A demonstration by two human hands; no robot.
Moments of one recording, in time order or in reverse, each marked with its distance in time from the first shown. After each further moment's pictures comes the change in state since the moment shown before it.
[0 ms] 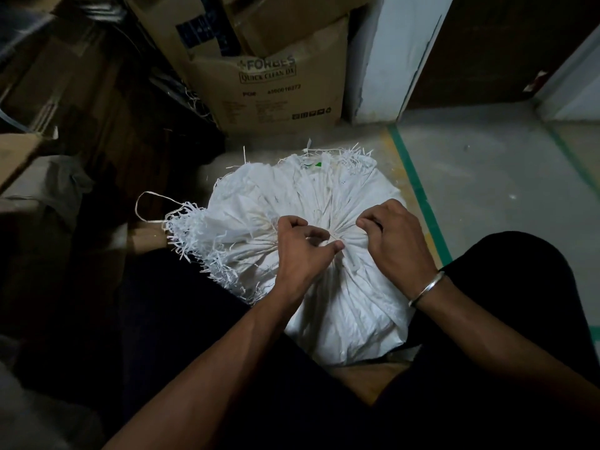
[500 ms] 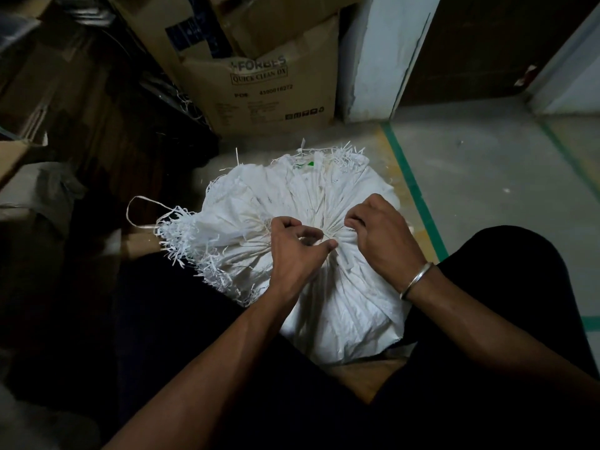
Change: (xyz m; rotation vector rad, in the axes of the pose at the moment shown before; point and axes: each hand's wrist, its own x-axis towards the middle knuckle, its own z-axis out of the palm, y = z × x) left_hand -0.002 -0.002 0.001 -0.129 0.032 -0.001; right_hand 0.005 -0.002 0.003 -0.088 -0.096 -0.057
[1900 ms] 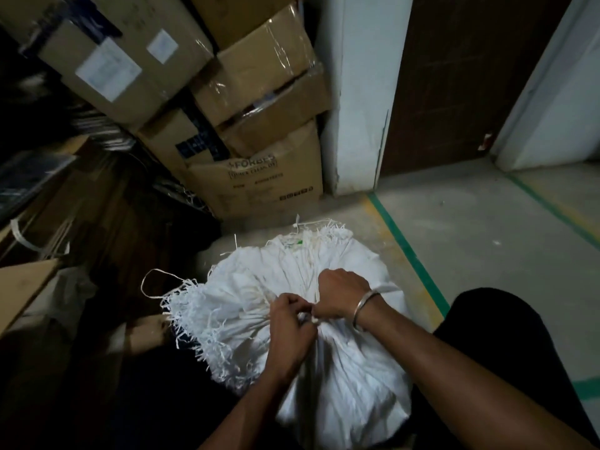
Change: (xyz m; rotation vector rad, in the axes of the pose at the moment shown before) left_hand 0.009 0.000 -0.004 0.245 -0.088 0.280; right_hand 0.059 -0.039 -0.008 -0.221 -0.504 0.214
